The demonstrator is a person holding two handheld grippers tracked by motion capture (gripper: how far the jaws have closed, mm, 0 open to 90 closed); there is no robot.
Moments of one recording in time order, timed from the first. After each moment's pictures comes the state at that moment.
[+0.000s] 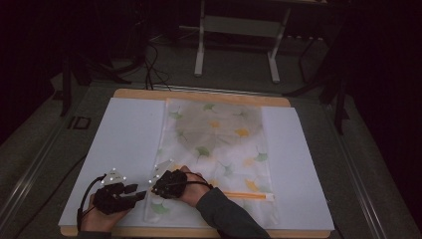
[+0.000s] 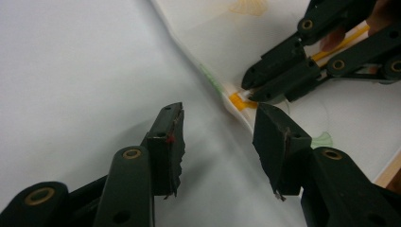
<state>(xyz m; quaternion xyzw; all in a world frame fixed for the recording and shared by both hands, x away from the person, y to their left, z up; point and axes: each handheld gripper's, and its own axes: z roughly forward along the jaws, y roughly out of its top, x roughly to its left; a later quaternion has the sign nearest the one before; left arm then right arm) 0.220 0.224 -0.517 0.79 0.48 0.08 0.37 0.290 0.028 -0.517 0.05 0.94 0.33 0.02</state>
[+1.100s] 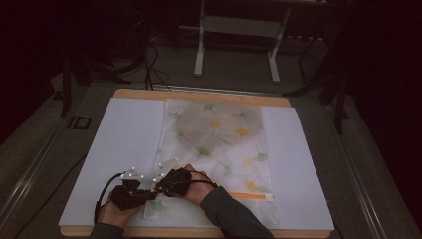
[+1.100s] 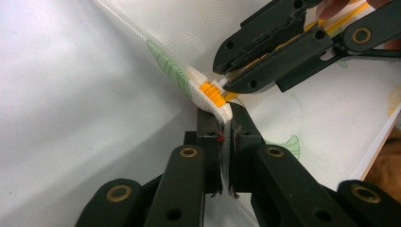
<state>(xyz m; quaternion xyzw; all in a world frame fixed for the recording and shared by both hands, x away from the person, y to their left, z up) 0.240 0.195 -0.532 0.82 0.45 0.01 0.36 0.291 0.017 -0.509 0.05 0.94 0.34 0.03</state>
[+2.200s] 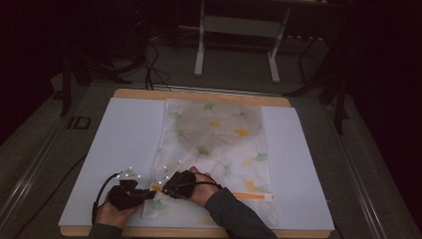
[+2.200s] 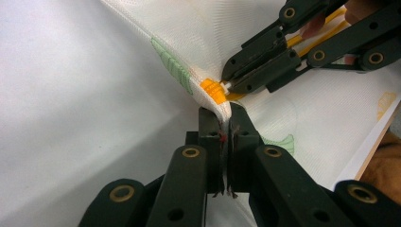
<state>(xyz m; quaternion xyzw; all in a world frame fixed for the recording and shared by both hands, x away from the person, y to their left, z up) 0.238 0.201 -0.528 0.81 0.45 0.01 0.38 0.294 0.004 -0.525 0.05 0.95 0.31 0.03</state>
